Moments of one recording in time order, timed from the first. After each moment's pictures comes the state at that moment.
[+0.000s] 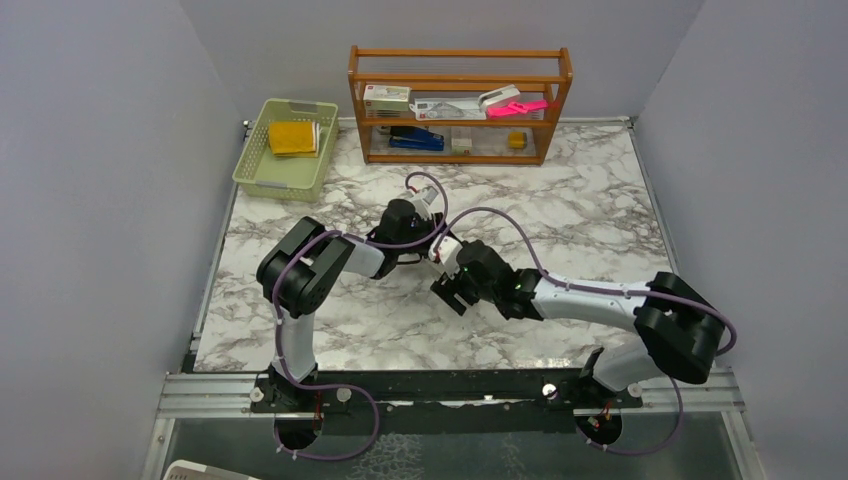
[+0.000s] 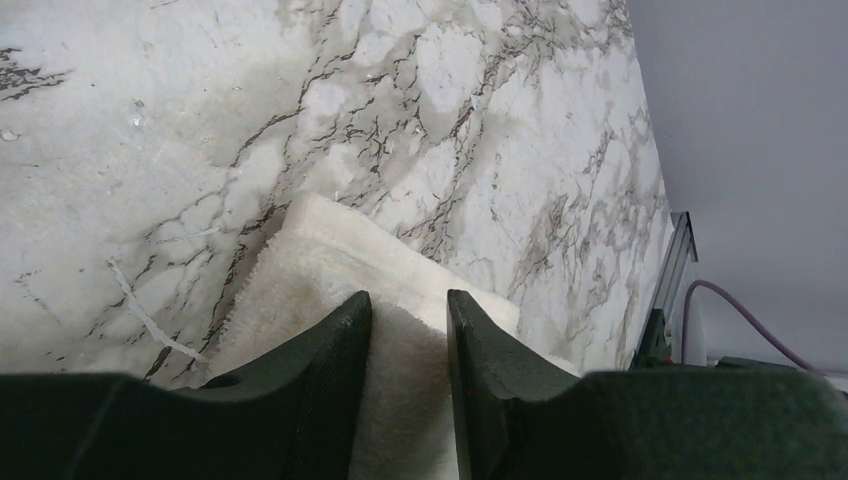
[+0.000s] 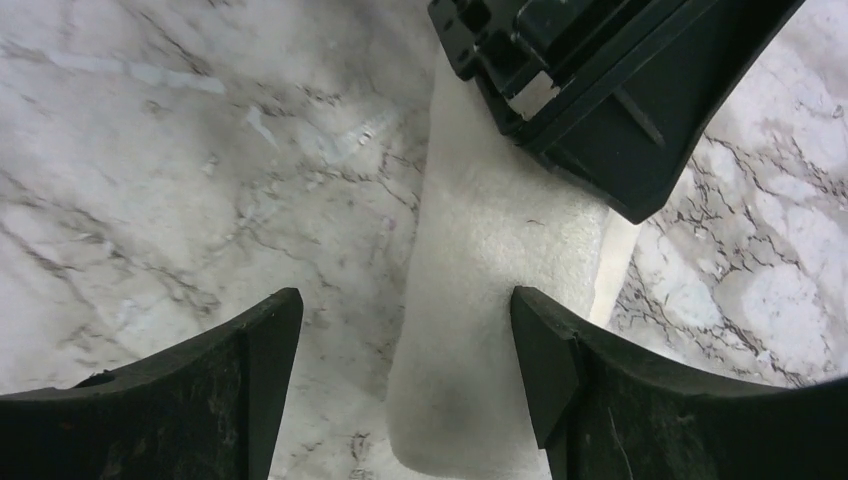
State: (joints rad) left arm -0.59 1.94 0.84 0.68 0.48 -0.75; right arm 0.95 1.42 0.71 0.00 0.13 -0.12
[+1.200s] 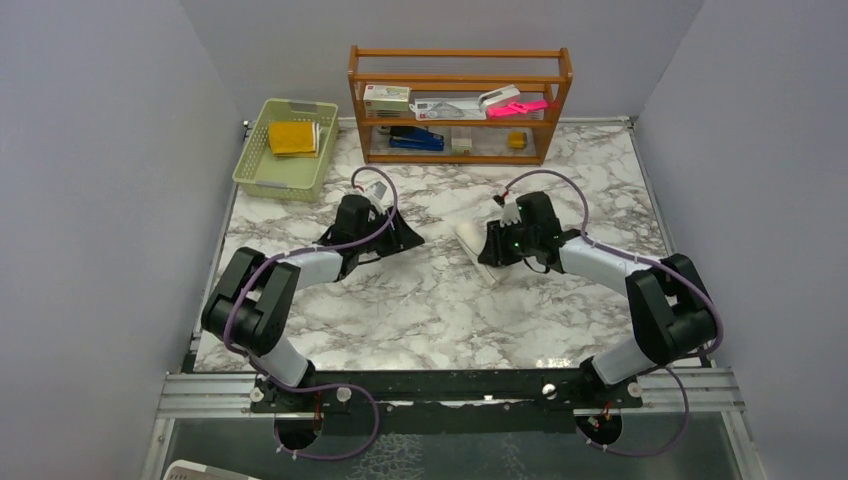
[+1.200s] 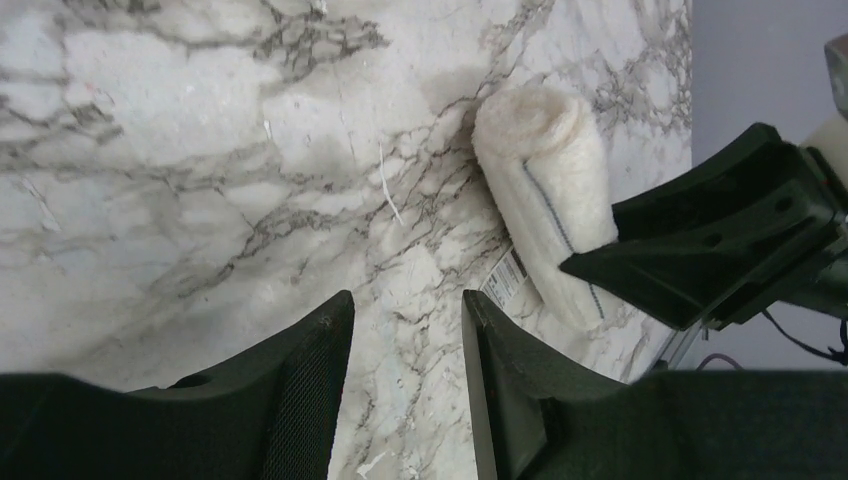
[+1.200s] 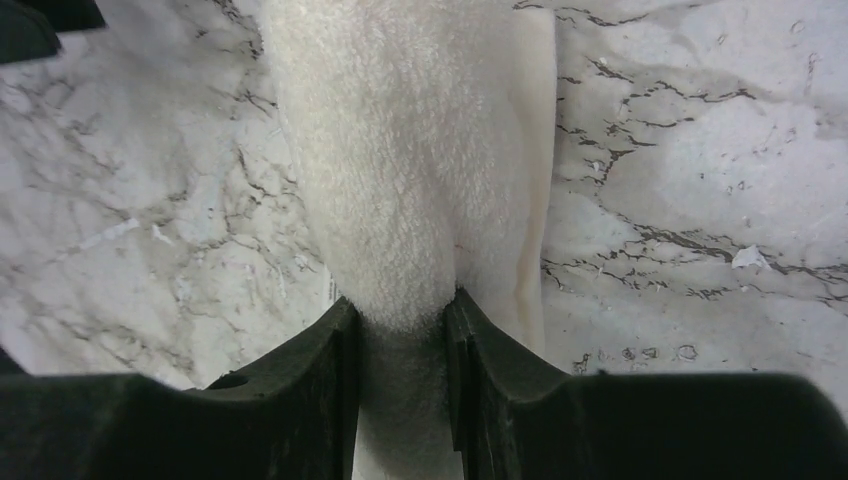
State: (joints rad) left arm -0.39 1.60 0.70 0.35 0.43 -0.74; right arm 0.46 1.53 0.78 -0.08 -0.27 0.17
